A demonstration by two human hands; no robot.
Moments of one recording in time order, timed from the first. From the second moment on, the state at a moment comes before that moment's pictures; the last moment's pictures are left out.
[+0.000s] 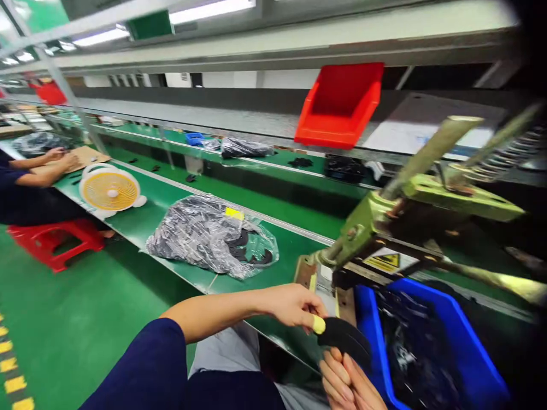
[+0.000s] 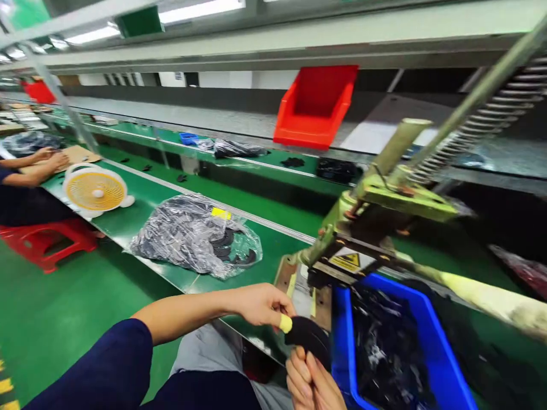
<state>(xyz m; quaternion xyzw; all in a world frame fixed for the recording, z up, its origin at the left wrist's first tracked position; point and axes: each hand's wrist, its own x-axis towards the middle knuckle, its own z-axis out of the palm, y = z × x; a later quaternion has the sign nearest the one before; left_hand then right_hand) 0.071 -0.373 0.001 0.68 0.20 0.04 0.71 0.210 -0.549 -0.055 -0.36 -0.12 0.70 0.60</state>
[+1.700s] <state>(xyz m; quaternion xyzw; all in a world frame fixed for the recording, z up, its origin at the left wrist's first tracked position) 0.015 0.031 0.025 0.52 0.68 0.41 0.31 0.179 -0.506 -0.104 -0.78 -0.45 0.13 0.41</state>
